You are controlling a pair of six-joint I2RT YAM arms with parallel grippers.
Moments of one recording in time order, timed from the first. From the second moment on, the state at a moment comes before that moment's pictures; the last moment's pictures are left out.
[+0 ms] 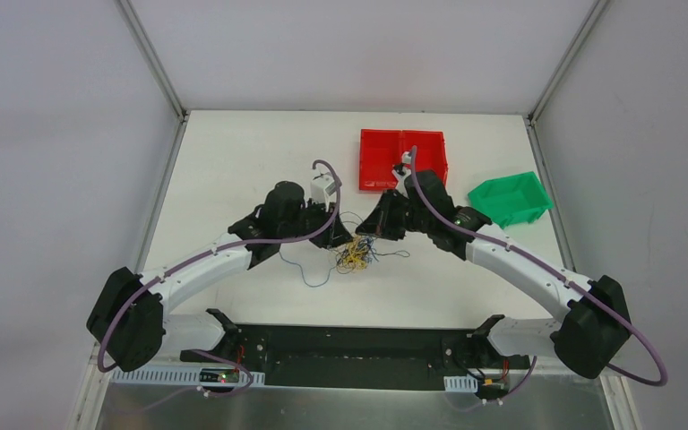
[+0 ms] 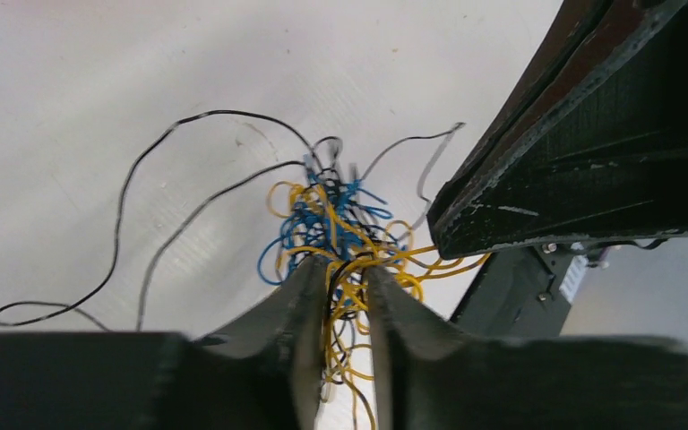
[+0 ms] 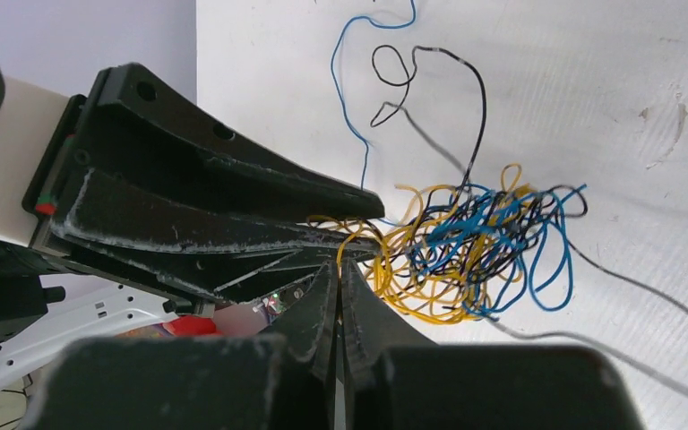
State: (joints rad) left arm -0.68 1.22 0.74 -0.01 0.37 -0.38; right arm 0.73 1.25 0.95 -0.31 -0.29 0.89
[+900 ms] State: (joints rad) left arm -0.68 1.20 0.75 0.02 0.40 -0.45; right arm 0.78 0.92 0.48 -0.15 -0.19 0.56
